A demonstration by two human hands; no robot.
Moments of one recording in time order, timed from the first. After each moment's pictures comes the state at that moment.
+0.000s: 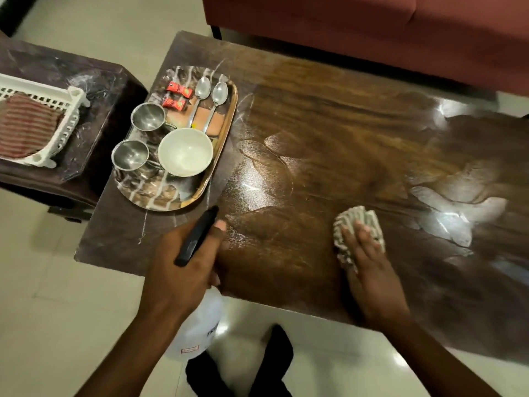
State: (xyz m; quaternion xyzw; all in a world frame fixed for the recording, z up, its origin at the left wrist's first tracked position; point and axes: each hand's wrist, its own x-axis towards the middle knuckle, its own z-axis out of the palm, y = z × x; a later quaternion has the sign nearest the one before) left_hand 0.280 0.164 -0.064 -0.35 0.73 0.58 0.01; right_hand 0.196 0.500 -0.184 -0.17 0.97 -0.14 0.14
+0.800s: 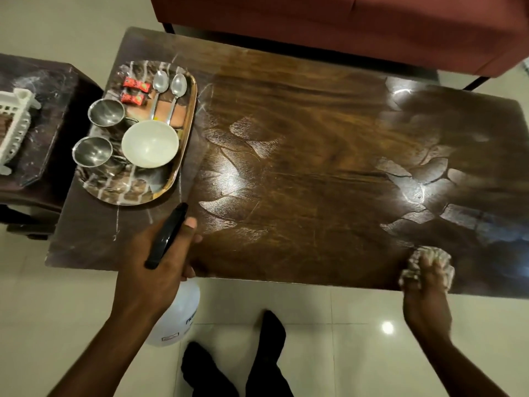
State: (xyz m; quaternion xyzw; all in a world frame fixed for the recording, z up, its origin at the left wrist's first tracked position) left_hand 0.308 0.163 -0.069 -0.30 0.76 0.58 0.01; right_hand 0.290 0.623 -0.168 0.24 0.94 -0.22 0.07
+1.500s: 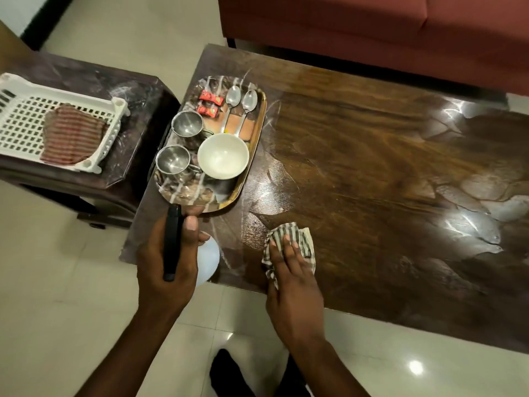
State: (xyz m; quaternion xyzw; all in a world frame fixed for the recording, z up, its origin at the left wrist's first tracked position) left_hand 0.319 0.086 -0.093 -0.27 0.78 0.53 -0.23; right_hand 0.299 0.293 -0.175 -0.15 0.96 -0.20 0.16
